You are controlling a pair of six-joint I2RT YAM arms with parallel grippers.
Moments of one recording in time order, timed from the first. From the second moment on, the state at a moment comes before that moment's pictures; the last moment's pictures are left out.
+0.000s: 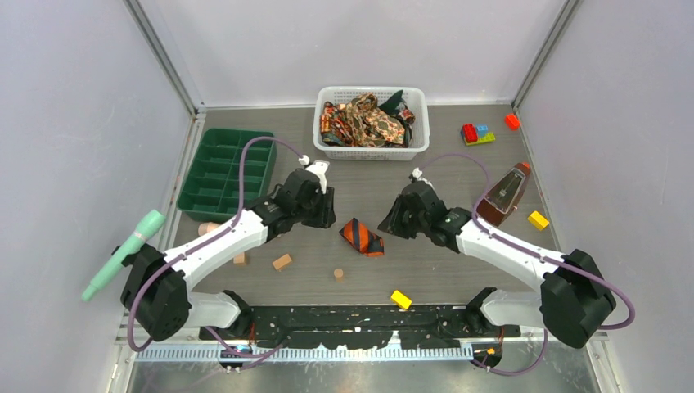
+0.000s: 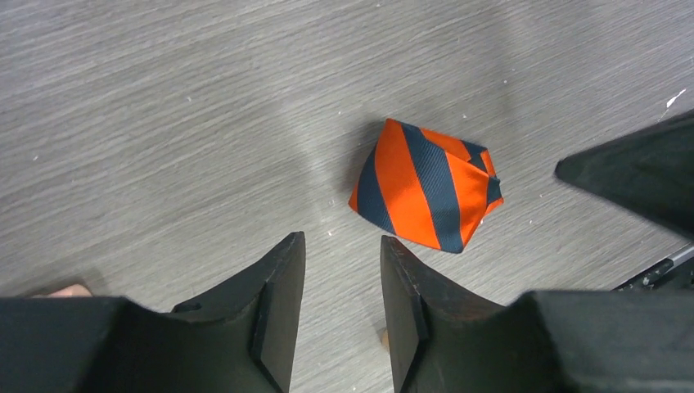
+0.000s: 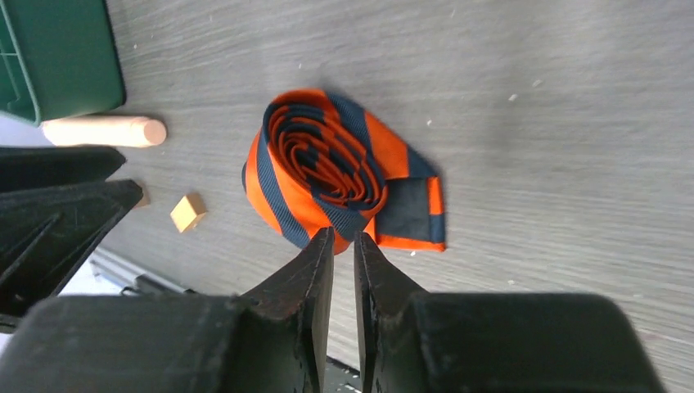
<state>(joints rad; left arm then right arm) -0.70 1.28 0.89 -0.38 -0.02 -0.42 0.67 1.23 0.75 -0.30 0.00 0.91</state>
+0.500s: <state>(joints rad) -0.69 1.36 0.89 -0.31 0.02 -0.36 0.80 1.22 0.60 -0.01 -0.05 1.18</state>
